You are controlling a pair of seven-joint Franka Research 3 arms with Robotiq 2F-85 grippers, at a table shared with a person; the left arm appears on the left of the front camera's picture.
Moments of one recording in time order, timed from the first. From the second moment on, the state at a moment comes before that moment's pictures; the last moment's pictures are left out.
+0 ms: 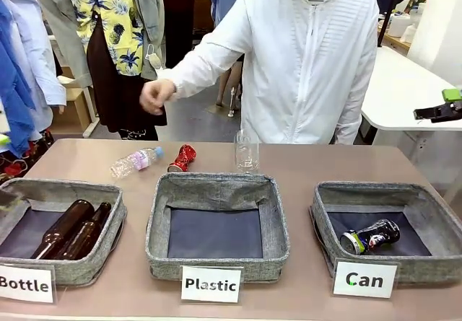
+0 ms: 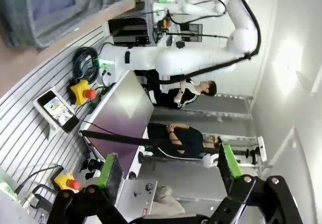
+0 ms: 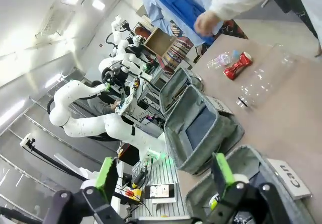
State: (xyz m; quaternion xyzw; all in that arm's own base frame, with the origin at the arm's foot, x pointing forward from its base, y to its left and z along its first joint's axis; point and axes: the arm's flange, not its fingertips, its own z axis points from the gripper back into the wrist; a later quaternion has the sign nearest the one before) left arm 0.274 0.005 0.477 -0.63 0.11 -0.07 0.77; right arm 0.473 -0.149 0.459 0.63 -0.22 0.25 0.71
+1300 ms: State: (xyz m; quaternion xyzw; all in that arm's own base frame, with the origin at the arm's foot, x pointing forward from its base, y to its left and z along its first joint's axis) left arm 0.338 -0.009 0.522 -0.53 0.05 -0.04 0.84; right arm 0.473 -0.149 0.458 0.63 -0.22 0.25 0.71
